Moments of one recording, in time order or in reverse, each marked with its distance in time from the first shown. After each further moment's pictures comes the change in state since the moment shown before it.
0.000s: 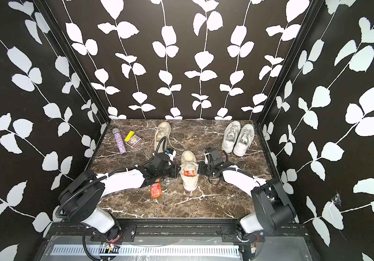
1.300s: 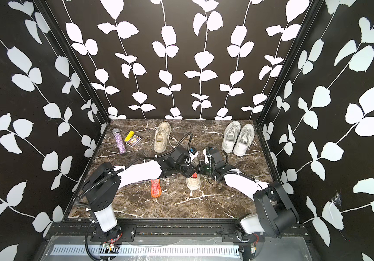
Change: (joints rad) left arm -0.138 0.216 0.364 -0.272 -0.030 0.383; right arm 0.016 -0.049 -0.063 0.131 -0.046 0.010
